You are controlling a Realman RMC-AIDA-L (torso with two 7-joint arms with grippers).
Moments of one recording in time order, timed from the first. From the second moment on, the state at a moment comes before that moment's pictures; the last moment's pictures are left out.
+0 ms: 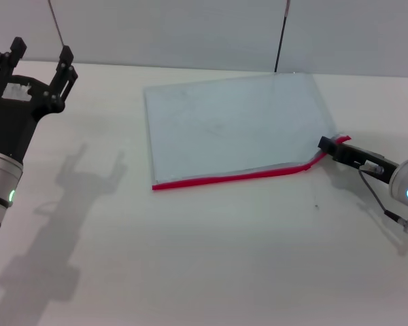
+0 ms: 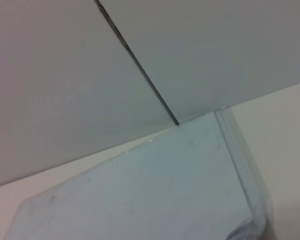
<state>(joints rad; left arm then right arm) -0.48 -2.03 -0.19 -0.18 1.60 1.46 -0.06 0.76 2.03 -0.25 0.04 -1.83 -0.70 1.27</state>
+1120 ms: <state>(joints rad) -0.50 -2.03 -0.17 -0.19 1.60 1.45 -0.06 0.75 2.03 -0.27 0.04 -1.82 -0.87 1.25</state>
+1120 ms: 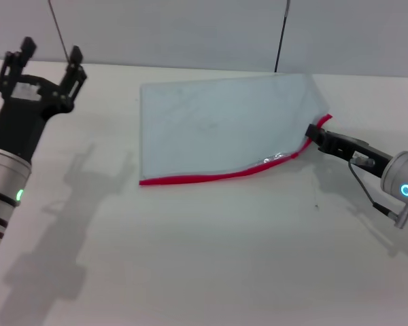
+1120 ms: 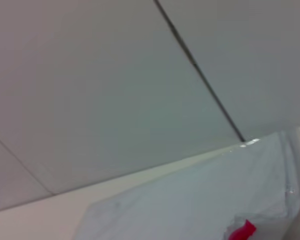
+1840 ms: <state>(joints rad) -0.72 -2.04 0.23 -0.24 1.67 1.26 -0.05 0.81 2.04 -0.27 0.05 -1.82 -1.06 1.27</state>
